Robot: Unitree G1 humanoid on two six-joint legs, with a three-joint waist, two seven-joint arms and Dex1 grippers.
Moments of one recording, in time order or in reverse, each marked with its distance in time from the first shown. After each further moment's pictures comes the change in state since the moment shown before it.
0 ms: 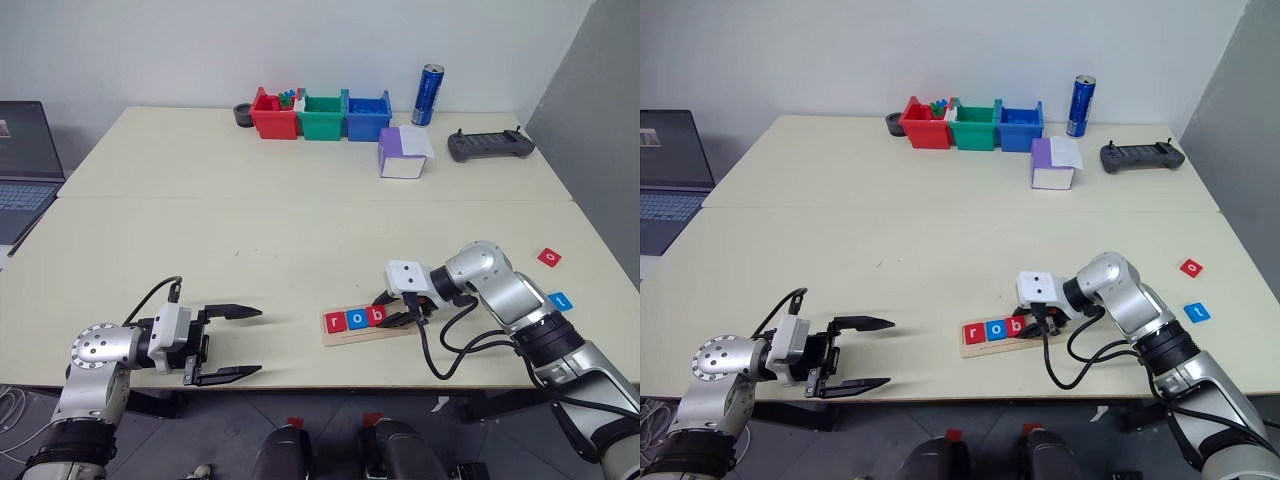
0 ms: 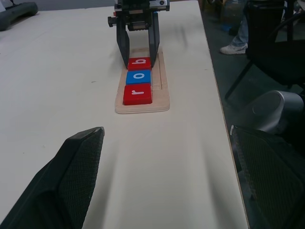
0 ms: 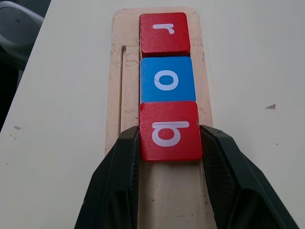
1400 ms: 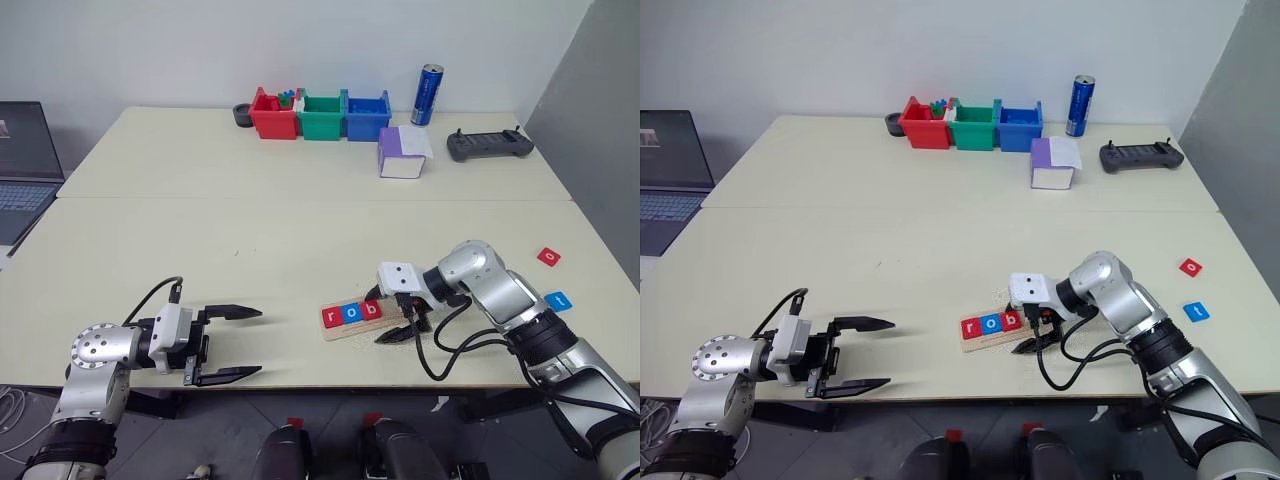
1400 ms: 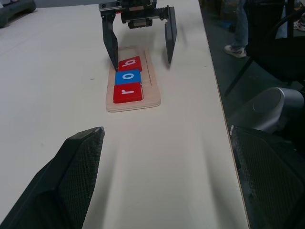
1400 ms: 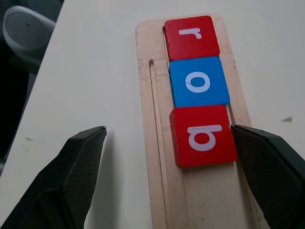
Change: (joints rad) left arm -0.001 -0.001 0.002 0.001 0.014 -0.002 0.000; right arm -0.011 -0.006 0.003 -0.070 0.013 0.097 0.020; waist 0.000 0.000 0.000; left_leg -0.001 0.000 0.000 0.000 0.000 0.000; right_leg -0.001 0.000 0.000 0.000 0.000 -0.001
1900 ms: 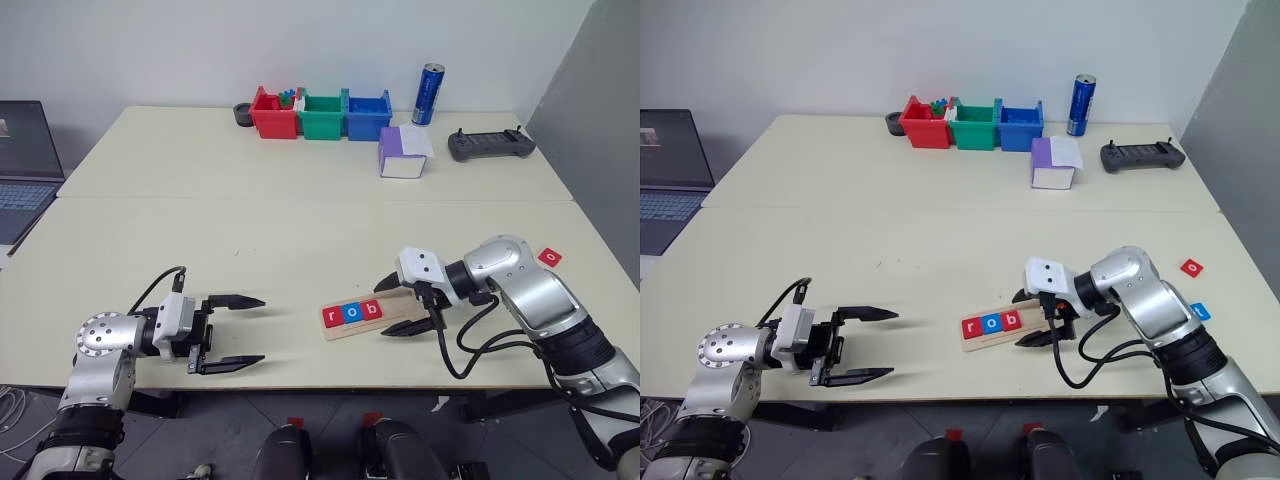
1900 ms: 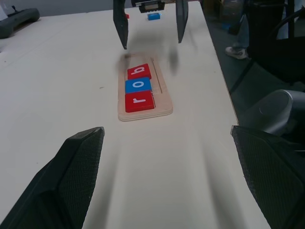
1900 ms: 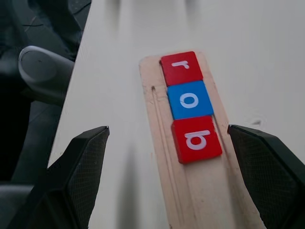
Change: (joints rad) left arm -0.073 -0.015 -0.005 0.047 0.009 0.000 -0.024; right arm 0.076 -0.068 -0.072 -0.180 0.118 0.134 -0.023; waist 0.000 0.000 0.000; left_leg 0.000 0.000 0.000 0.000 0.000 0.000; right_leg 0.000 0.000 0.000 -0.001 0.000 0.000
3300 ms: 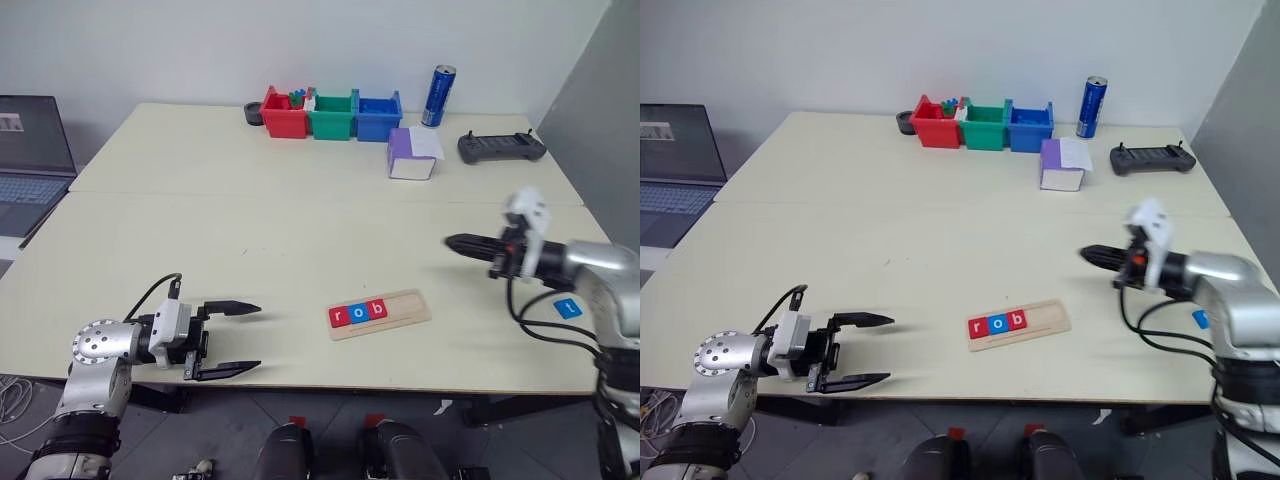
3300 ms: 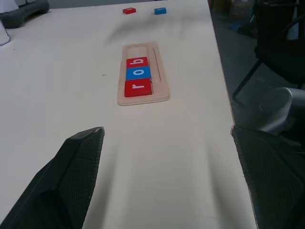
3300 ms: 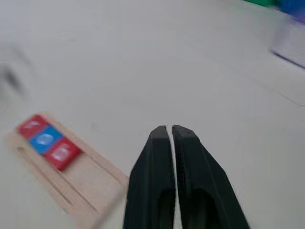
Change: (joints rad) left arm 0.030 -0.001 0.011 0.007 -0.003 -0.016 0.004; right arm 0.321 -0.075 -0.705 0.054 0.234 0.197 -0.396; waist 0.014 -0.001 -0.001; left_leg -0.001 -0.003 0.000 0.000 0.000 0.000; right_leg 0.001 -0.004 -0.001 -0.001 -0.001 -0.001
